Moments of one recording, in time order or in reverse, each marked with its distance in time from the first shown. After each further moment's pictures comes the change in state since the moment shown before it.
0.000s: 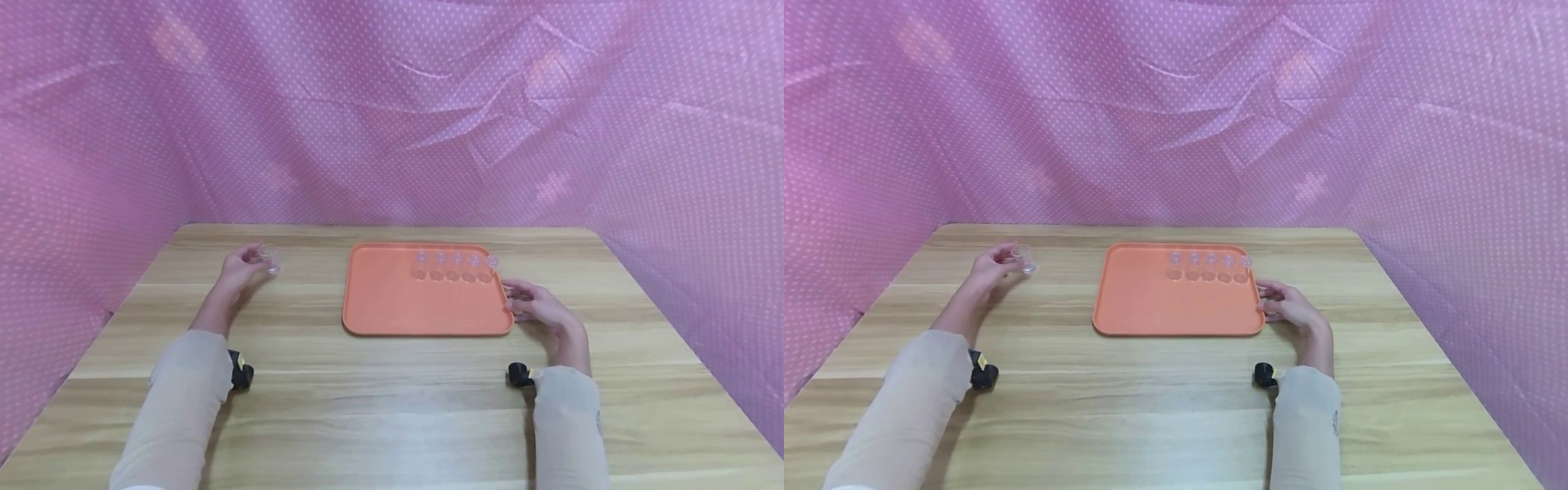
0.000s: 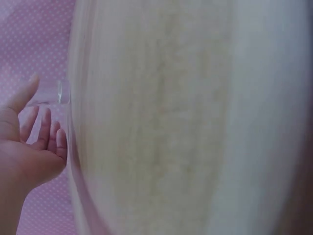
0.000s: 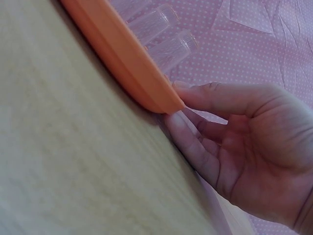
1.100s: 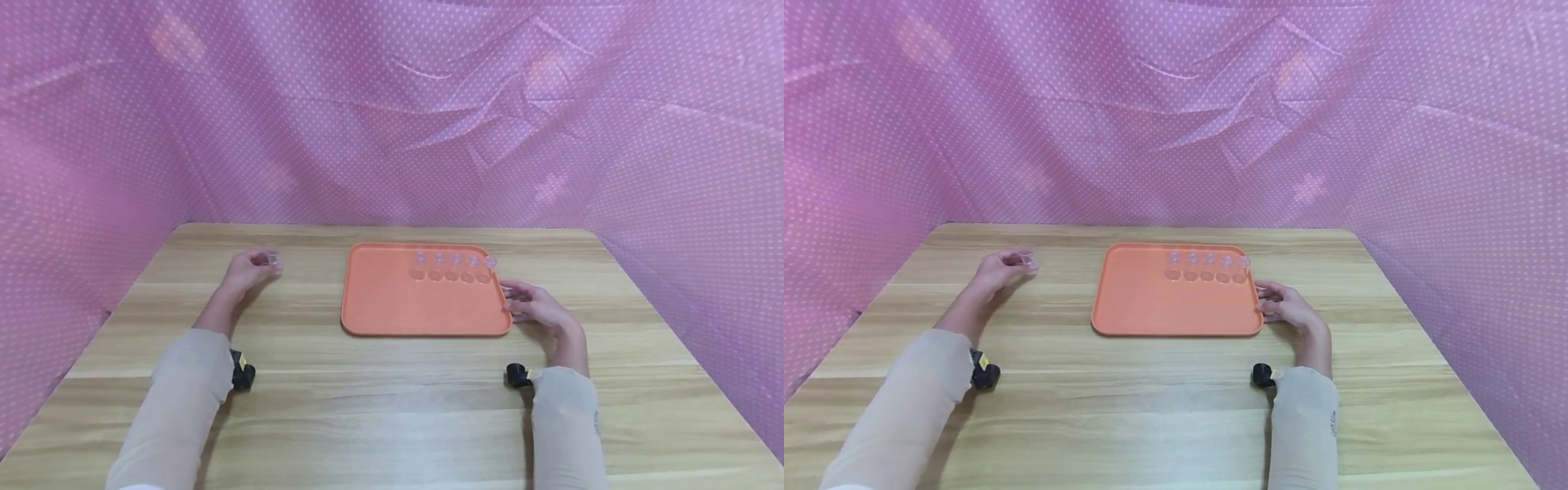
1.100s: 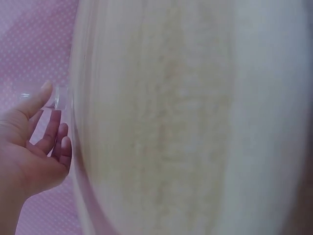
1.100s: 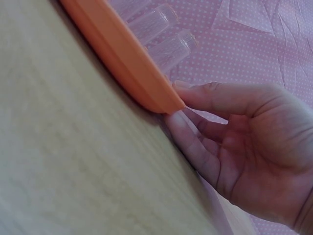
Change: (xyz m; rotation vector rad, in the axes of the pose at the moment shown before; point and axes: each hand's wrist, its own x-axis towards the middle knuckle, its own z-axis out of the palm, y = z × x) left_hand 0.000 -0.002 0.007 0.166 -0.067 0.071; right_hand 0.000 -0.002 0.000 -0.006 -0.002 0.000
